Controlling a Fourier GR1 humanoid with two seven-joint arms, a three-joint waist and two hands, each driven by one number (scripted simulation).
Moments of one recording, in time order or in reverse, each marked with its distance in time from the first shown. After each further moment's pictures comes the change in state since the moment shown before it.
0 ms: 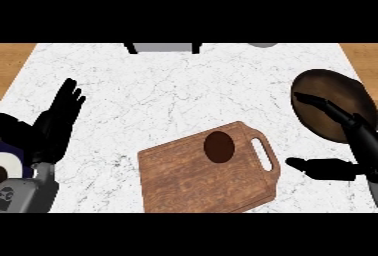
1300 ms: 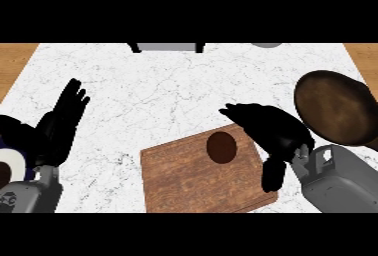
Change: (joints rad) left arm 0.015 -0.045 0.009 -0.062 -0.051 -0.015 0.049; right arm -0.473 0.149 0.356 -0.002 0.237 0.687 0.785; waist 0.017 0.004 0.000
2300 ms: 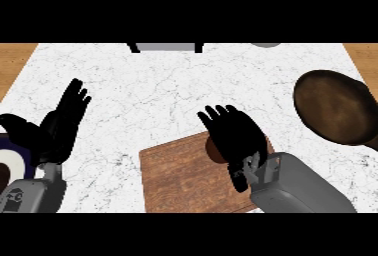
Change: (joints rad) left arm -0.014 -0.058 0.058 0.046 -0.058 -0.057 -0.018; right arm -0.001 0.294 0.003 0.065 0.333 0.168 0.128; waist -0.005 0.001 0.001
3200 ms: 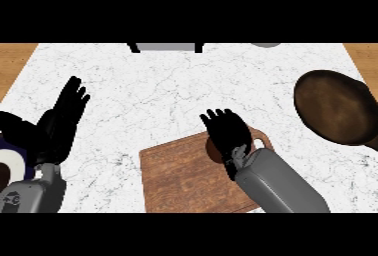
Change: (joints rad) left arm 0.000 -0.043 0.034 -0.068 -0.052 -0.015 0.076; right arm 0.057 0.122 -0.055 0.296 0.282 -0.068 -0.223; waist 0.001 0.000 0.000
